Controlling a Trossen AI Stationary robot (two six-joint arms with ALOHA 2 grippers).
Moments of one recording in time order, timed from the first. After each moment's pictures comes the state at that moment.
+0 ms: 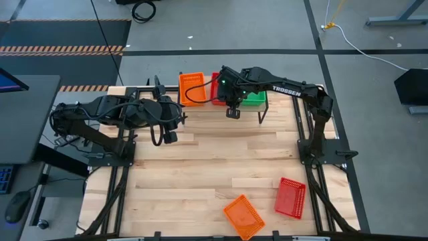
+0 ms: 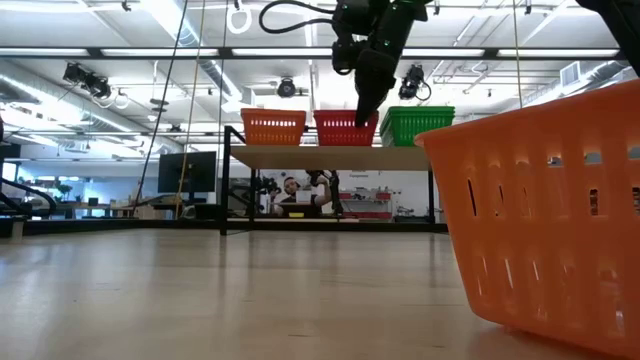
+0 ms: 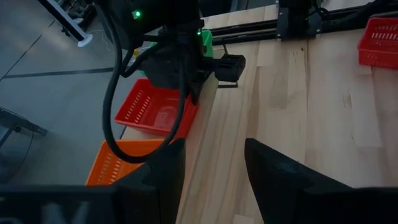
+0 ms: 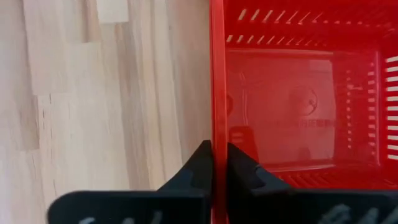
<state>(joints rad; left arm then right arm) -0.14 1.31 1.67 -1.01 -0.56 0.03 -0.38 1.86 1.83 -1.11 0.00 -0.28</state>
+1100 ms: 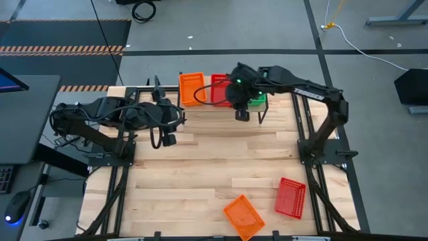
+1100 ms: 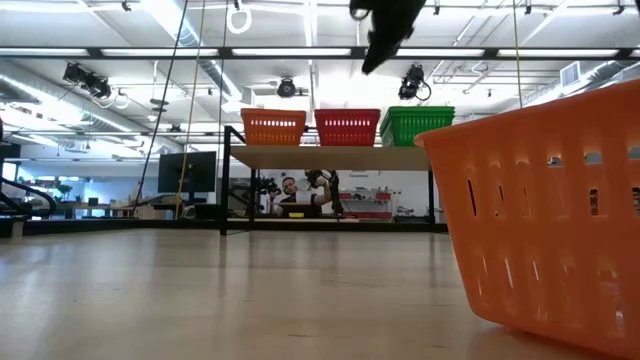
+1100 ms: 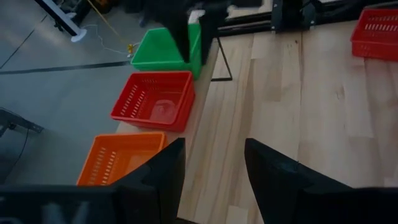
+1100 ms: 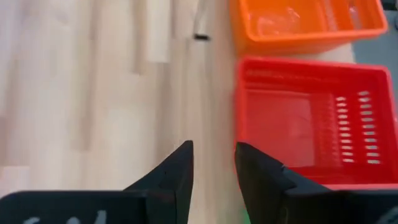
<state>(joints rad) -0.17 1.31 1.67 -1.04 -0.56 0.00 -0.30 1.68 1.83 -1.13 -0.04 -0.29</state>
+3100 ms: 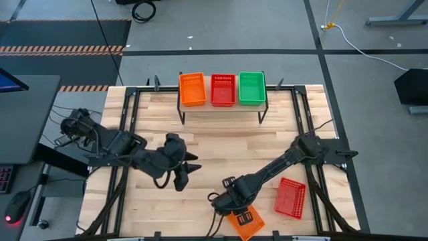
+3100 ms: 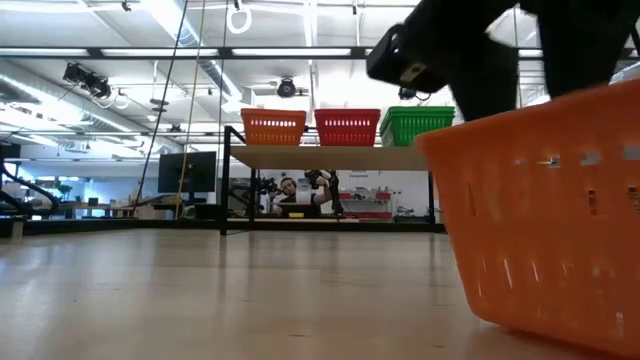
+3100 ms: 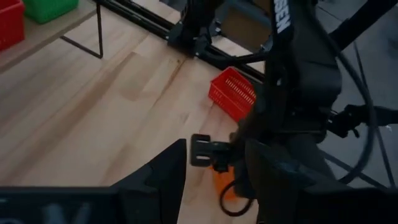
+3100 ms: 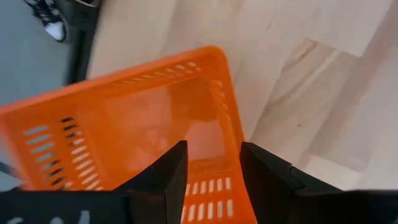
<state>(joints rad) -0.51 1.46 1.64 -0.81 -0.52 -0.81 0.51 2.18 1.83 -1.06 -0.13 0.20</state>
